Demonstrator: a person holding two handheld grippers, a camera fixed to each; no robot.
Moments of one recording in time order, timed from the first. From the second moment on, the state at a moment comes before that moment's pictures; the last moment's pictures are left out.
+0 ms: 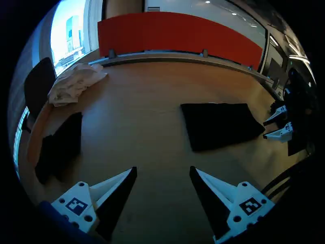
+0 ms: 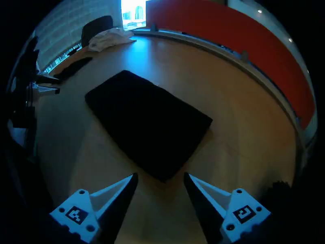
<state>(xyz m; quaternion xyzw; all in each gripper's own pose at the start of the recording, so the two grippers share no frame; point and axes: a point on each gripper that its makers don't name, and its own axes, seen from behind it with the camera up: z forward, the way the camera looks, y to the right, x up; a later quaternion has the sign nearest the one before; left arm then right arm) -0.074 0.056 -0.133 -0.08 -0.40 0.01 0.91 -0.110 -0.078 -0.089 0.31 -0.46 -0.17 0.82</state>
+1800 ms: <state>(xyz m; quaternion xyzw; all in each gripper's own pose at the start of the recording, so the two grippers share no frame) -0.065 0.042 -0.144 -0.07 -0.40 0.00 0.91 -0.077 -0.095 -0.062 0.32 -0.41 -0.18 0.83</state>
